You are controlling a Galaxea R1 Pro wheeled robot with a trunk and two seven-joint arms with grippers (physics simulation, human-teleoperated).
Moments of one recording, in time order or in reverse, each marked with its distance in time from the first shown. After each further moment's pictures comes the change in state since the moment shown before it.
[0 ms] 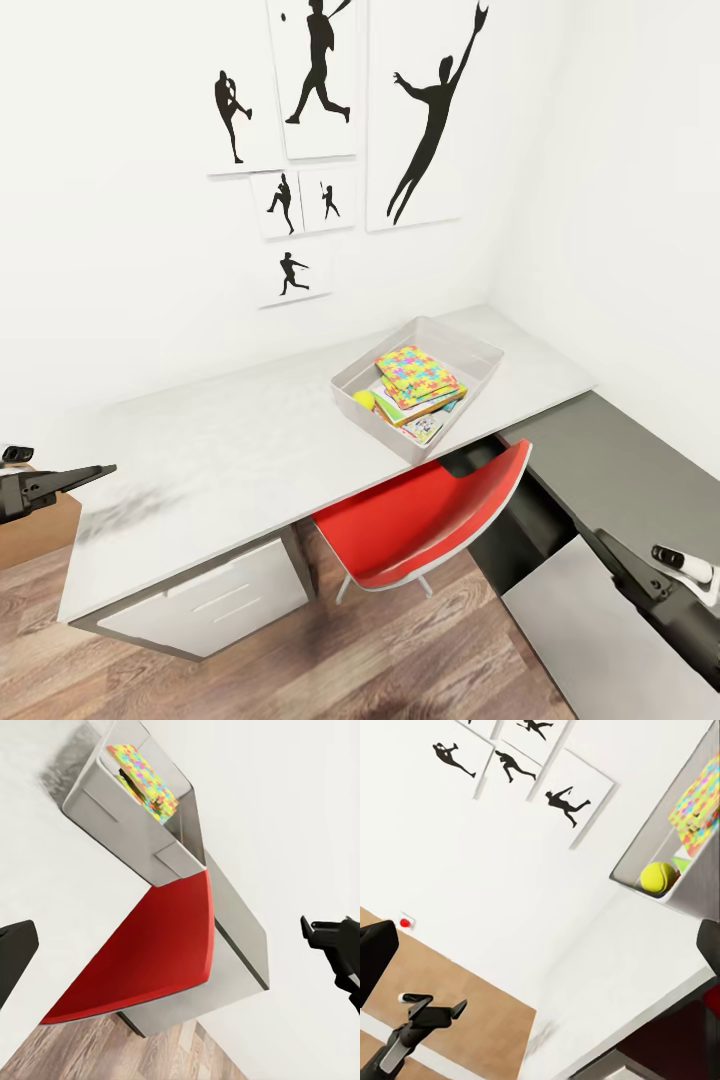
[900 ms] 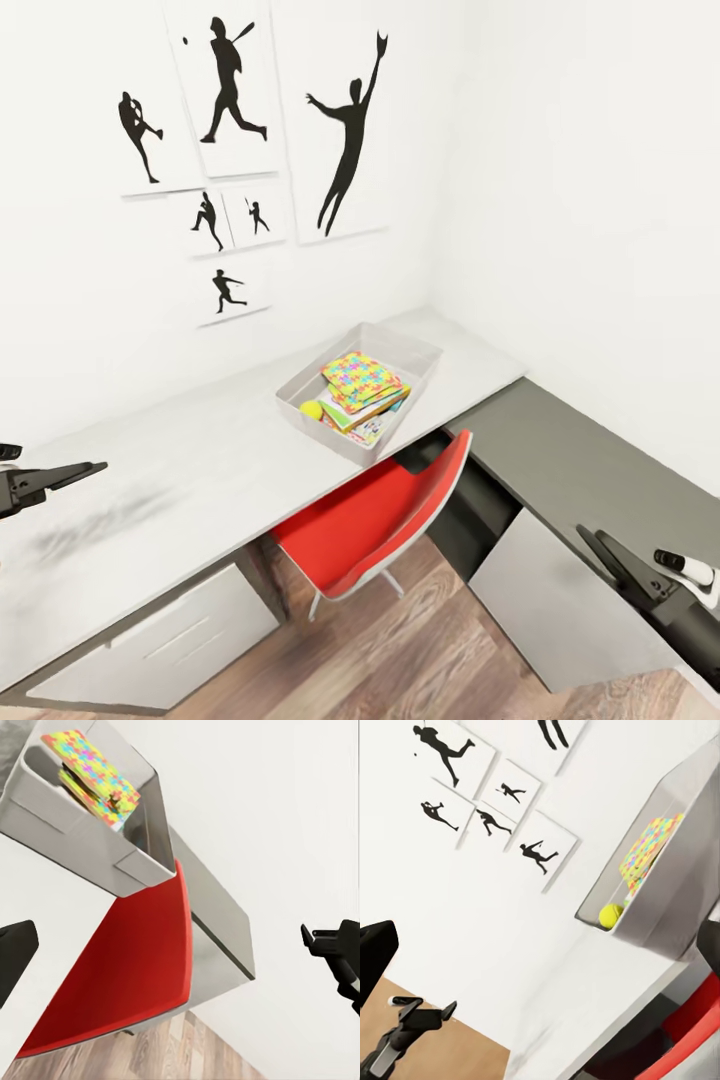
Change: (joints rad) left arm 0.001 0.013 0.026 -0.002 -0.001 0.013 0.000; right arm 0.000 -0.006 -0.005 0.025 0.000 -0.003 -0.006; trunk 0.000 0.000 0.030
